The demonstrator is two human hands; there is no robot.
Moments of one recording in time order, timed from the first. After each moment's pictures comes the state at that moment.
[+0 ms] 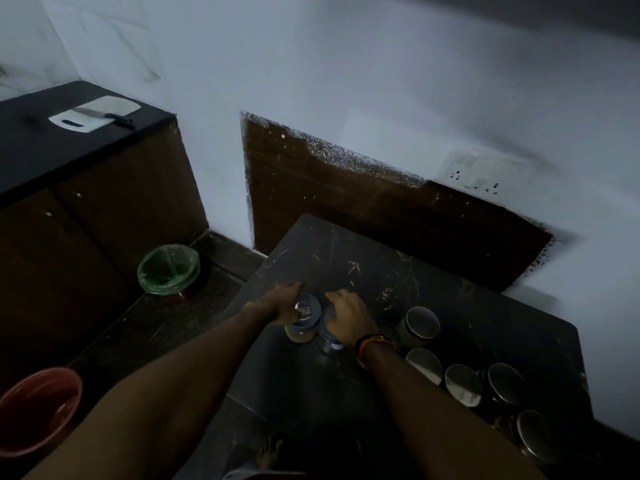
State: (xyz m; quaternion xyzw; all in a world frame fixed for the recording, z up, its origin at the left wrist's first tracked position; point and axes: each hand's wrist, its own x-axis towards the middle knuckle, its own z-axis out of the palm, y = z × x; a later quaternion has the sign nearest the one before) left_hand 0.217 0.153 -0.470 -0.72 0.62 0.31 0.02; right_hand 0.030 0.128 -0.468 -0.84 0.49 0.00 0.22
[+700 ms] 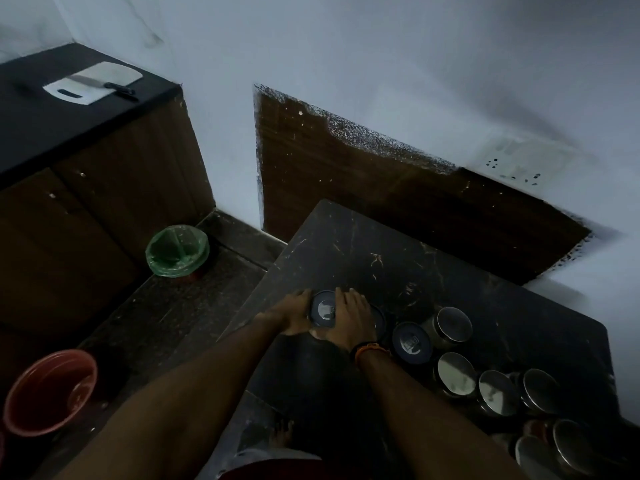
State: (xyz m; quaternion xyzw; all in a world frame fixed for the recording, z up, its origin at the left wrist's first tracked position) left_hand 0.248 0.160 -0.509 -0.70 0.59 0.40 -0.05; right_hand 0.087 0.130 -0.518 -0.83 0.52 0.06 0.20
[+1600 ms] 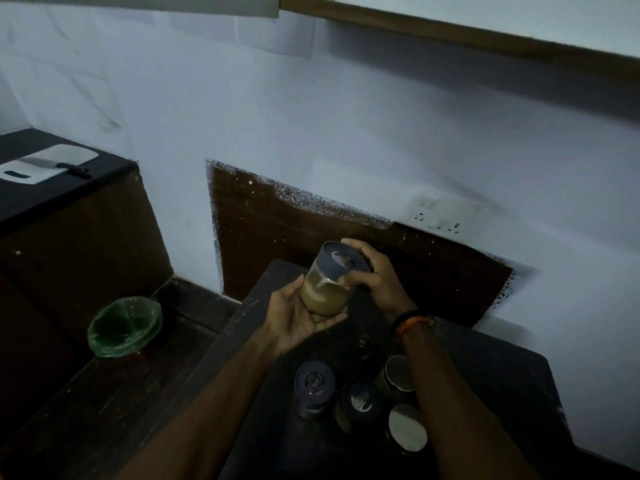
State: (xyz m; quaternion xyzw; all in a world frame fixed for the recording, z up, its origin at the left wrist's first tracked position) left_hand 0.169 0.083 -0.411 -0.23 0.08 0.81 -0.53; right_hand -0.006 0.023 -0.322 -0.69 0.39 -0.34 0.51
